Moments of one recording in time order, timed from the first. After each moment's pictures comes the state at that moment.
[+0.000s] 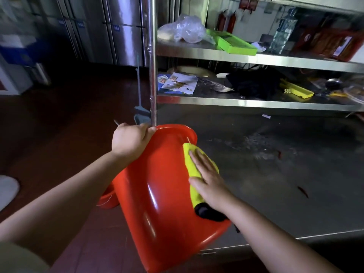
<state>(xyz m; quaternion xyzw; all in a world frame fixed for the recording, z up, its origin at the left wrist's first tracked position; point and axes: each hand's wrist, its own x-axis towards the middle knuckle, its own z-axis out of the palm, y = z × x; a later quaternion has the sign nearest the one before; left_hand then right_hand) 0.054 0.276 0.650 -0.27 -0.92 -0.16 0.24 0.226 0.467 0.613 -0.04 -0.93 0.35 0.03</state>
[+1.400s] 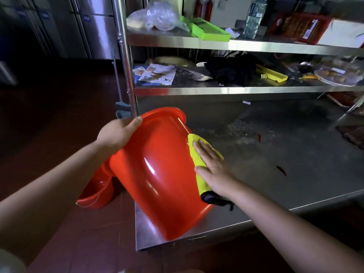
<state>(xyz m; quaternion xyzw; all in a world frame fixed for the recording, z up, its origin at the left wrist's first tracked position) 0.044 0.297 0.647 -0.21 -0.92 -0.33 0.00 0.252 0.520 0.617 -0.08 -0.96 0.28 0.03</state>
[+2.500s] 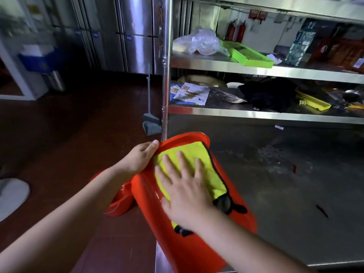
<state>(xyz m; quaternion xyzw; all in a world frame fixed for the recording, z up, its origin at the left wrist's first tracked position) 0.039 0.253 0.635 -0.19 -0.77 -0.59 -0.13 0.178 0.382 0.638 0.09 -0.99 -0.08 0.07</state>
